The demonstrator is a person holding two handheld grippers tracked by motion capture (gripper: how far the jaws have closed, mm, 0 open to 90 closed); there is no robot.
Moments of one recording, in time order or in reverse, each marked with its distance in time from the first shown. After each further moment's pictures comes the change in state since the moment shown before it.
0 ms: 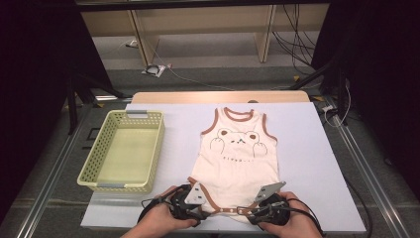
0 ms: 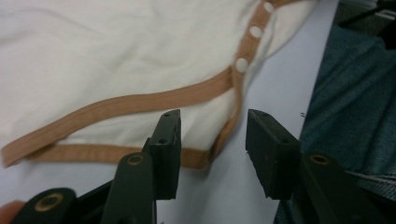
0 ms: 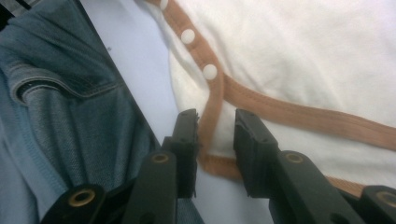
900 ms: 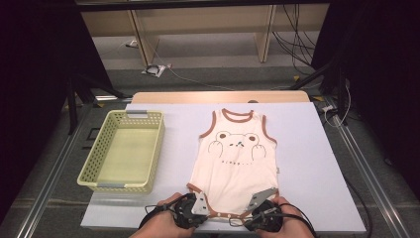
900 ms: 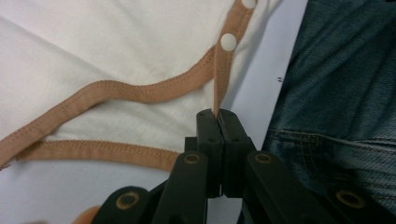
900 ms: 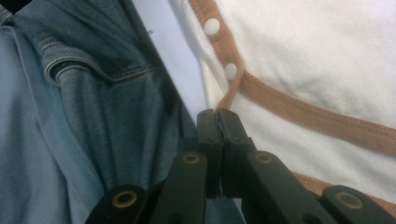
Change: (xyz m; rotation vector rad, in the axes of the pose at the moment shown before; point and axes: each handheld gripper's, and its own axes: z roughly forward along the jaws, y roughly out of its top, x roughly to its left) left arm -0.018 -0.002 -0.003 0.097 0.004 0.025; right arm 0.021 0.004 0.005 0.054 0.057 -0.060
